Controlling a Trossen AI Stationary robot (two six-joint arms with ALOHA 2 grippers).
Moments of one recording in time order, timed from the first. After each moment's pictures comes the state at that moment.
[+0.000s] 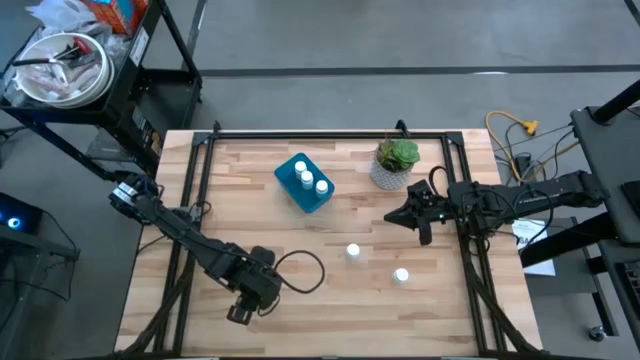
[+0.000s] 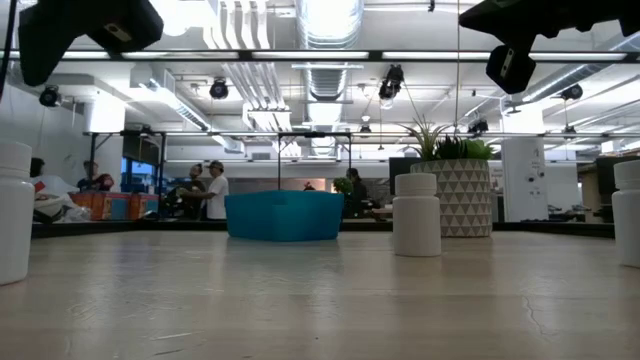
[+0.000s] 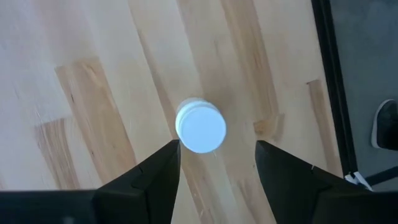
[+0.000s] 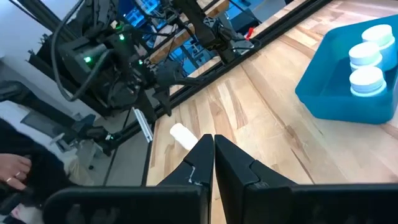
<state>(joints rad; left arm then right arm) -0.58 1.57 1.28 -0.96 0.07 -0.33 0.13 0.73 0.49 0.04 0.03 0.70</state>
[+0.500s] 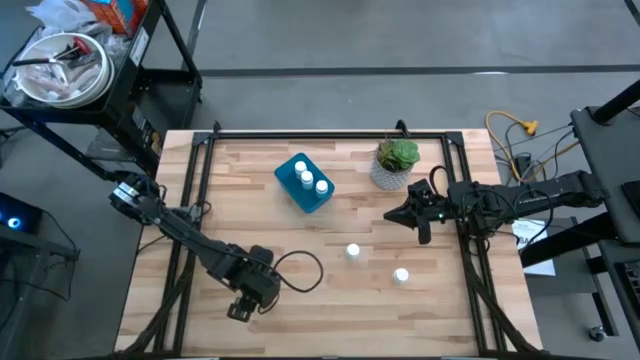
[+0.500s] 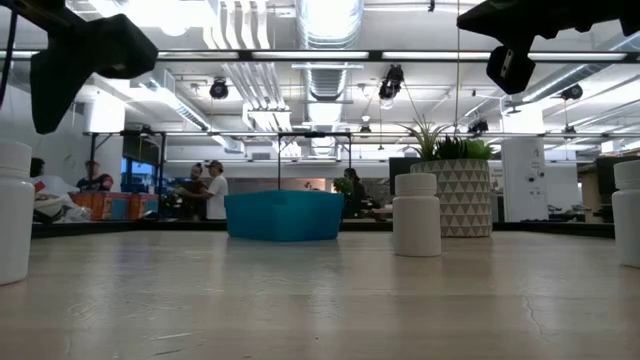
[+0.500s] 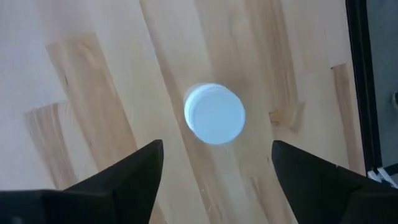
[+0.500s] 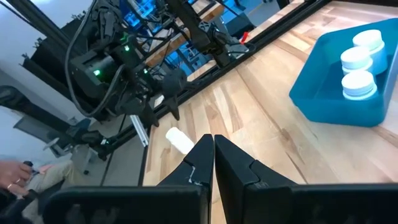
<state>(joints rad) -0.58 1.58 1.20 -0.92 0.07 -0.33 0.13 0.73 0.49 0.04 0.06 0.70</state>
